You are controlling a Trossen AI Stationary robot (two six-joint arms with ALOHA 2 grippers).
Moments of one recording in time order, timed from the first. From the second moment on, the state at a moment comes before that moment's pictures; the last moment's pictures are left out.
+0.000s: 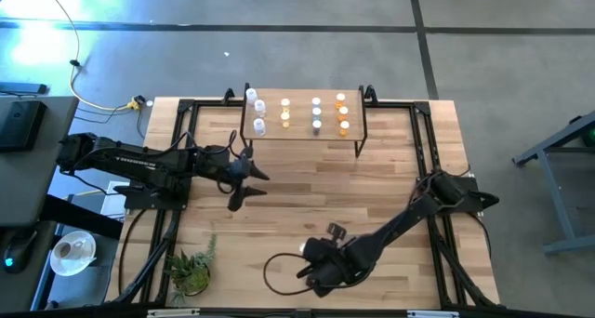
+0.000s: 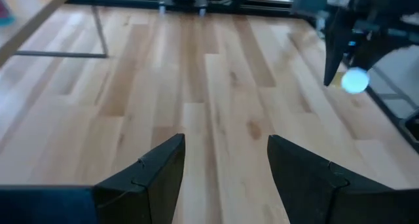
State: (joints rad) left arm 0.14 1.03 0.49 0.09 0.14 -0.03; right arm 0.61 2.08 1.69 -0.85 0.40 0.95
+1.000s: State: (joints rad) left arm -0.07 1.09 0.49 0.58 0.25 -0.02; right arm 0.51 2.08 2.05 -0.81 0.78 0.48
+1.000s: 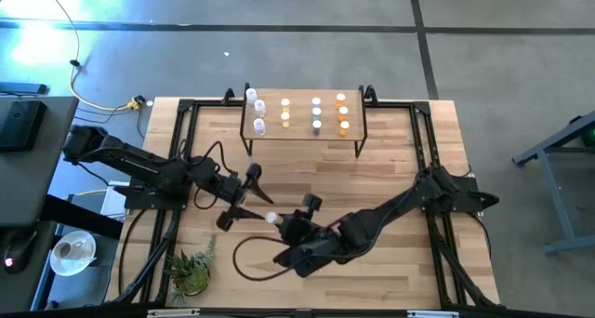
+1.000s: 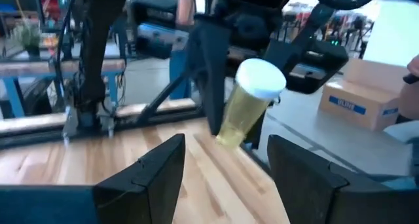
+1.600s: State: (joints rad) left arm -0.09 1.21 0.49 0.82 0.19 0.00; right arm 0.47 2.08 2.05 -0.72 0.78 0.47
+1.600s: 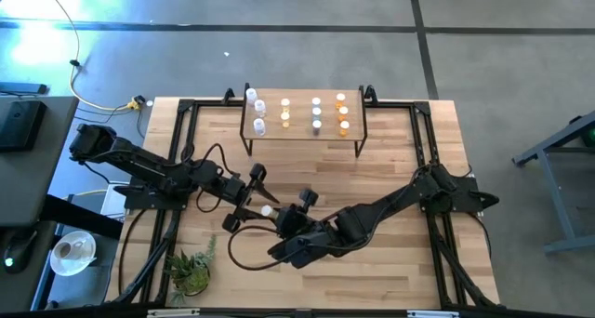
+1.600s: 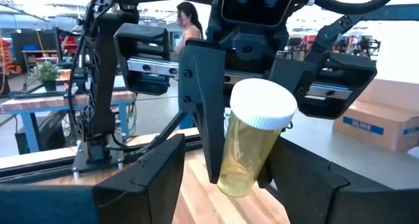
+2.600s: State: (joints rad) left arm -0.09 1.21 0.49 0.79 0.18 0.01; right arm 0.46 2.08 2.05 -0.77 0.76 0.50
